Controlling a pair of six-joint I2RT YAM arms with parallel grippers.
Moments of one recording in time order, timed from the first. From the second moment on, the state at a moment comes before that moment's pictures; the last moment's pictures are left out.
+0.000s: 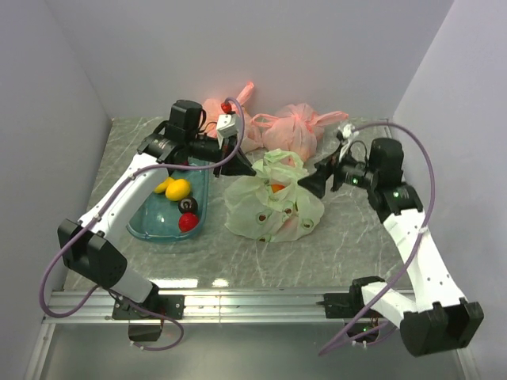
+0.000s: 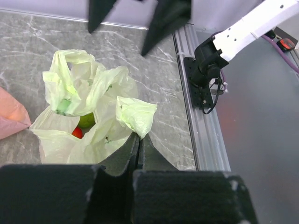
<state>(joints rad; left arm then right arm) -0.46 1.51 1.54 -0.55 1.16 0.31 0.13 1.07 1.10 -0.44 -0.78 -0.02</state>
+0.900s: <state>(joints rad) -0.56 1.83 1.88 -0.72 1.23 0.44 0.32 1.32 1.03 -0.27 -0.91 -0.30</state>
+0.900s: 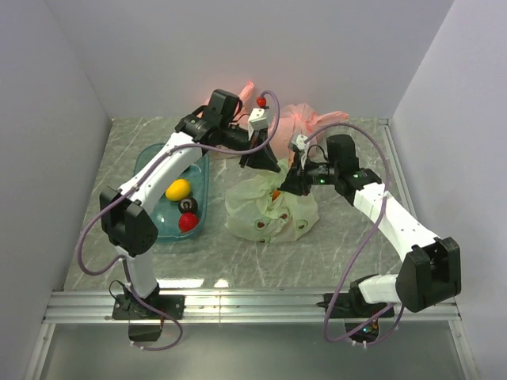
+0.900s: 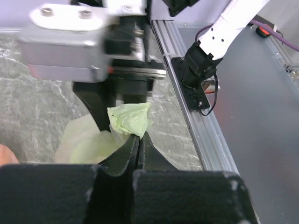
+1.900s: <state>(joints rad) -0.58 1.79 1.69 -0.28 1.20 0.21 0.35 1.41 1.10 -0.28 -1.01 -0.23</state>
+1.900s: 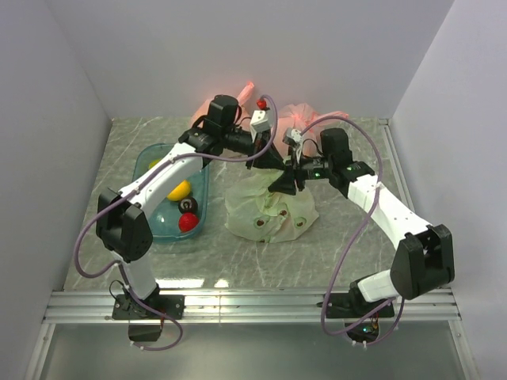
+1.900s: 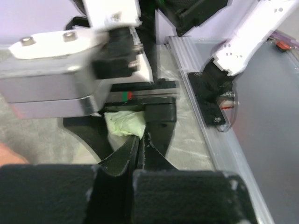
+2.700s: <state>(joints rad) -0.33 1.61 1.68 -0.67 1.02 0.52 0.34 1.44 1.12 -0.32 -1.03 -0.29</state>
